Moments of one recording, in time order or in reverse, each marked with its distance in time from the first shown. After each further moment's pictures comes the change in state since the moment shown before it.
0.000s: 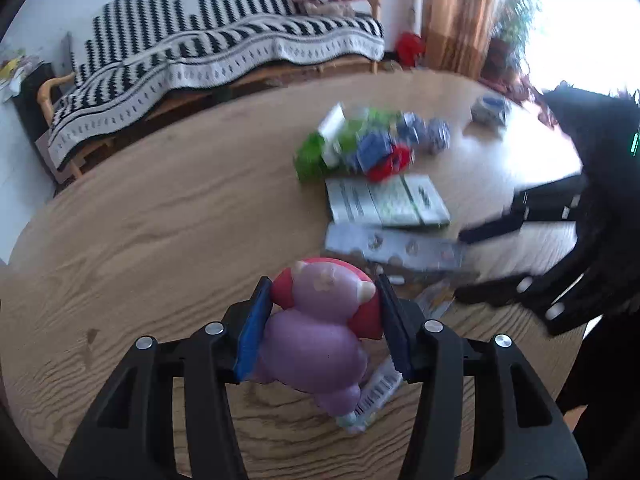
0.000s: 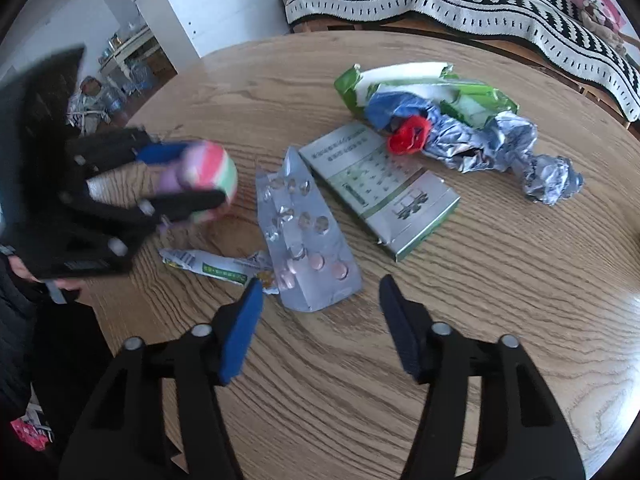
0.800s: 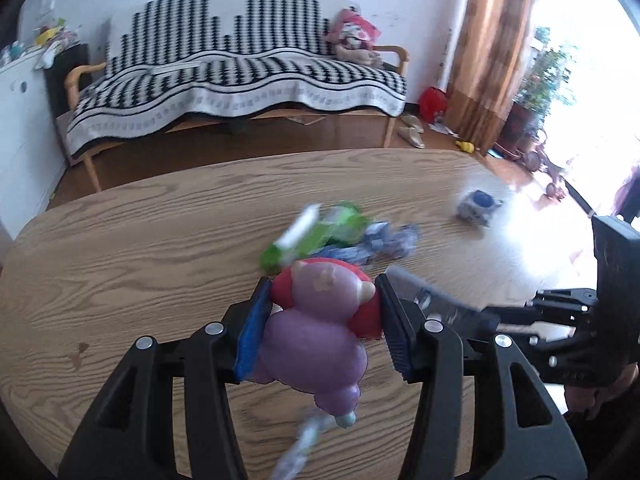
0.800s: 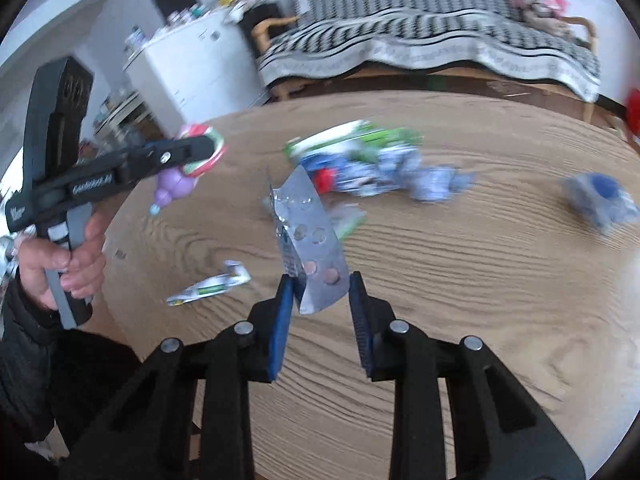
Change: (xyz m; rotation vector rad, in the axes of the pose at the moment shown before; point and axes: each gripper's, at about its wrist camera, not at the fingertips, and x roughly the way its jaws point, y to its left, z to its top) left arm -0.028 -0.049 0.072 -0.156 -0.113 -0.014; right arm -0.116 -0.069 -0.058 0.172 -0.250 -0.036
